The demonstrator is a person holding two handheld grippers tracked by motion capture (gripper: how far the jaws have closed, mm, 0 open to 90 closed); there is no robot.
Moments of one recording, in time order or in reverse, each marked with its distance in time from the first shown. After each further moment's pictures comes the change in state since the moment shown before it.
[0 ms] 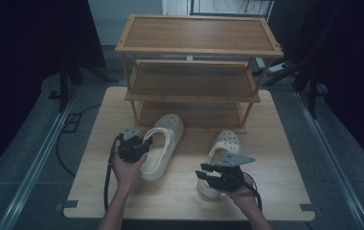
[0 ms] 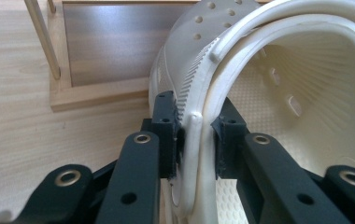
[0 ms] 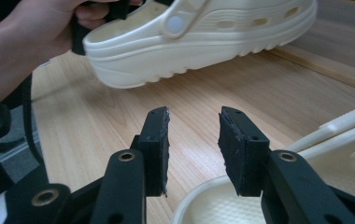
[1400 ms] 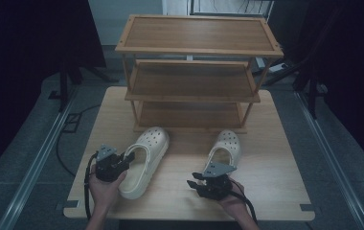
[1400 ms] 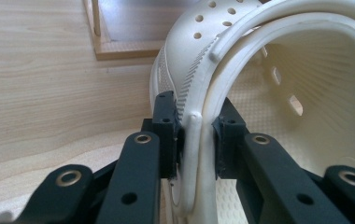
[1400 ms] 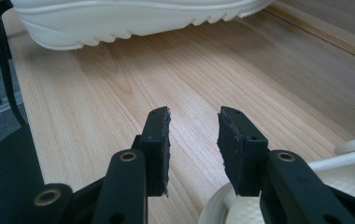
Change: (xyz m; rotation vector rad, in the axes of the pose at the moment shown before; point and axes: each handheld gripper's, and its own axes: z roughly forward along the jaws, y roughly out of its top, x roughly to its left) left arm 0.036 -0.049 -0.063 -0.013 -0.048 -0.036; right arm 0.028 -0.011 0.027 0.116 -0.049 -0.112
